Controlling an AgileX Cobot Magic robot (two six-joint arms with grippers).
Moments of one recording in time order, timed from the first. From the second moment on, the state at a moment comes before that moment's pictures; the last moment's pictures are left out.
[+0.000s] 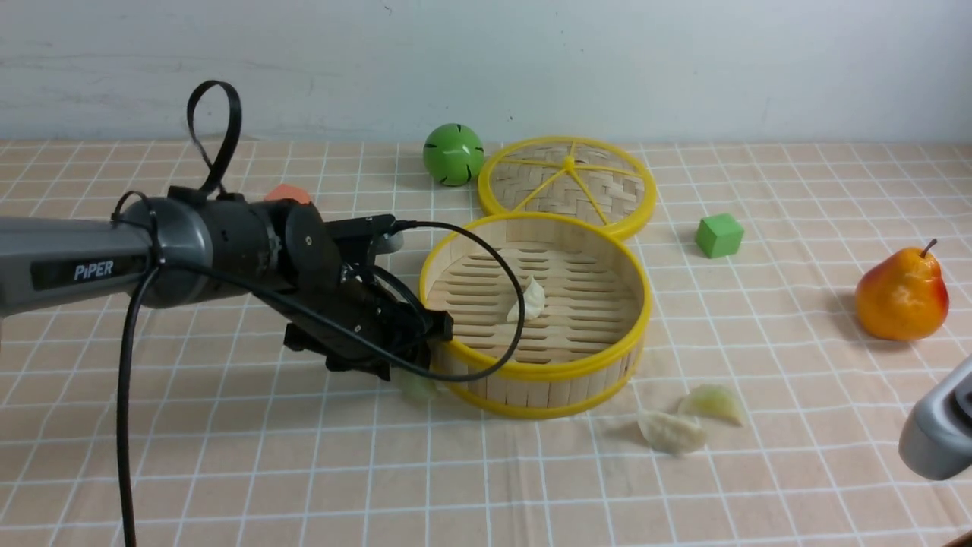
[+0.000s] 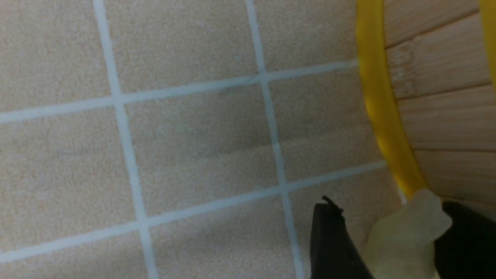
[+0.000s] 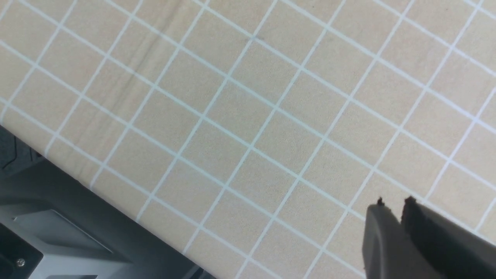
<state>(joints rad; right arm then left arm) 0.61 0.88 -0.83 0.07 1.14 0.03 -0.34 2.00 -1.31 -0.36 0.45 0.00</state>
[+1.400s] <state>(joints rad) 0.61 0.88 -0.83 0.07 1.07 0.04 -0.41 2.05 -1.78 -0.29 0.79 0.01</state>
